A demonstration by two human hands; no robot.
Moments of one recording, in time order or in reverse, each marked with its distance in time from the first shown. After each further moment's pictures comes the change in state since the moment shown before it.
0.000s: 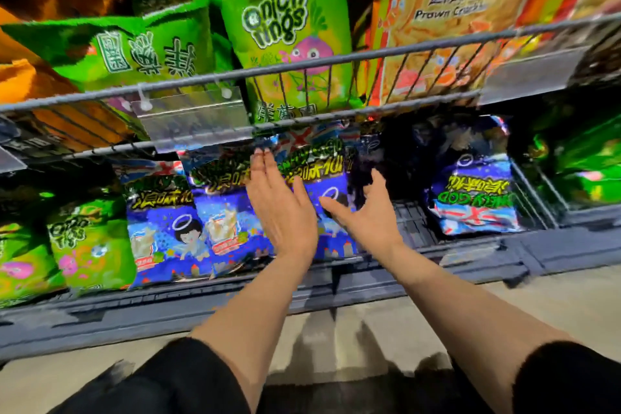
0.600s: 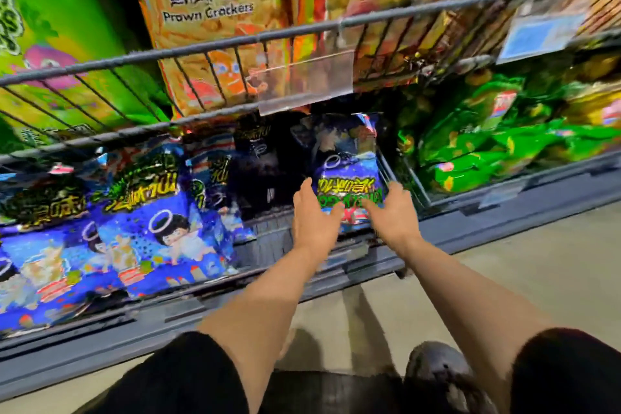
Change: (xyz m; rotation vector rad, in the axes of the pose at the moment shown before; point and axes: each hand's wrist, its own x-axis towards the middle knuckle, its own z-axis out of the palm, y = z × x) left_hand -0.109 0.167 0.162 -0.316 -0.751 -0.291; right_hand 0.051 0.120 -0.229 -0.375 0.173 0.188
